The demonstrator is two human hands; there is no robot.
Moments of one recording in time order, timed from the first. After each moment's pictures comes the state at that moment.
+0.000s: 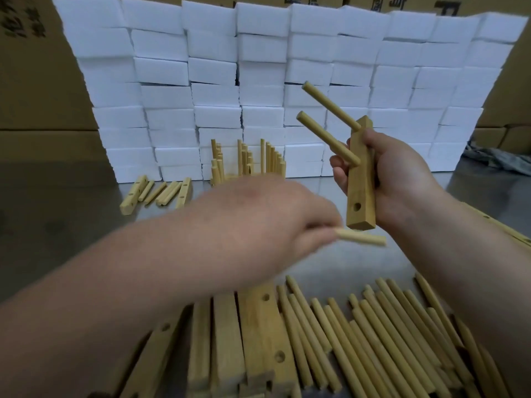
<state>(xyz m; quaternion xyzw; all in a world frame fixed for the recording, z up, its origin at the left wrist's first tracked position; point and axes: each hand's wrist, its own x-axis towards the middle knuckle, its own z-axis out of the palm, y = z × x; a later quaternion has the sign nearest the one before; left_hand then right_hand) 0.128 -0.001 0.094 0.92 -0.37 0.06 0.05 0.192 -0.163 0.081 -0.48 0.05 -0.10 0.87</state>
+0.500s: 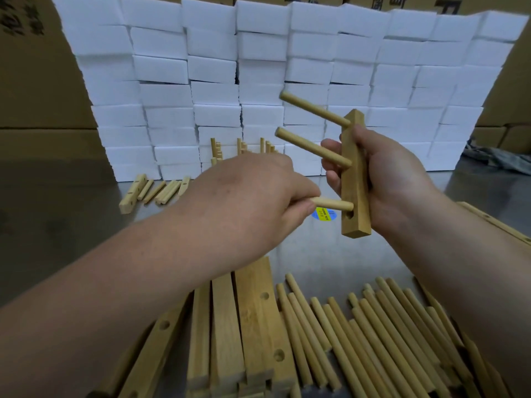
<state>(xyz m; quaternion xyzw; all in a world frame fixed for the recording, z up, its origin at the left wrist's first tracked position) 0.137 0.008 0.091 0.93 -0.31 0.20 0.05 0.188 -0.154 0.079 -0.51 0.02 -0.10 0.85</state>
